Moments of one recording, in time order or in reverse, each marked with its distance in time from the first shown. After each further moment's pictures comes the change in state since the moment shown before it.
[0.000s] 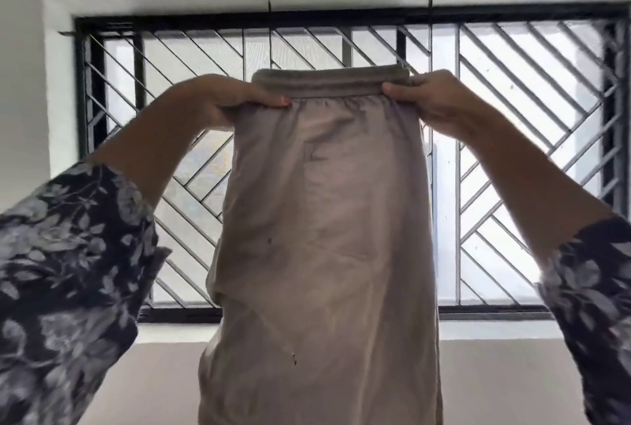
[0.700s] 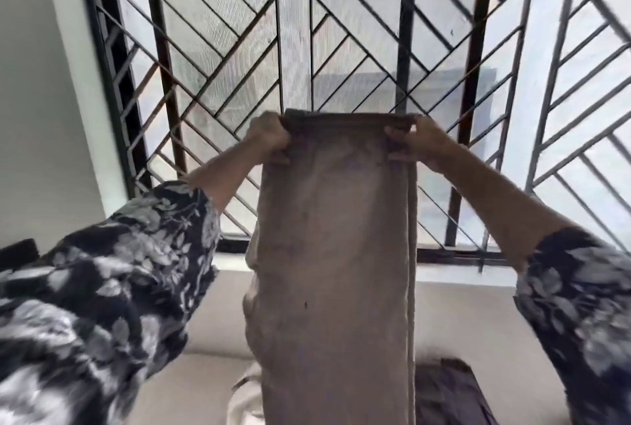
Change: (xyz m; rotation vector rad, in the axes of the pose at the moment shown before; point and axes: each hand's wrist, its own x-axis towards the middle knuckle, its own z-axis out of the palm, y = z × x) left_hand 0.092 -0.219 -0.026 0.437 0.488 -0.195; right_hand 0.028 0.238 0.074 -0.150 0.063 0.365
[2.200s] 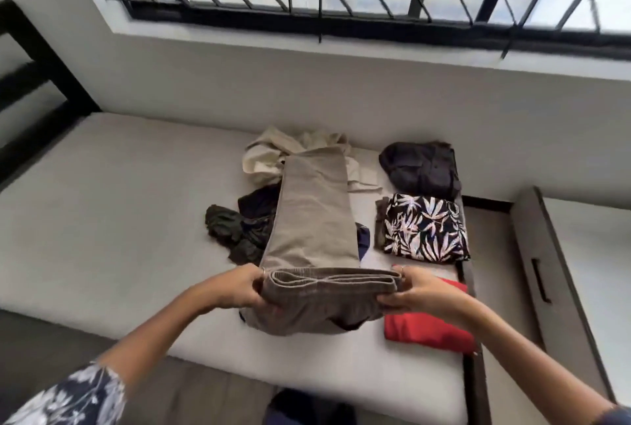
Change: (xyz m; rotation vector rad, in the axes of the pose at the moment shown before) left_hand -0.503 -0.259 0.118 0.003 -1.149 -0.457; right_hand -0.506 0.290 -0.022 0.111 -0.692 0.990
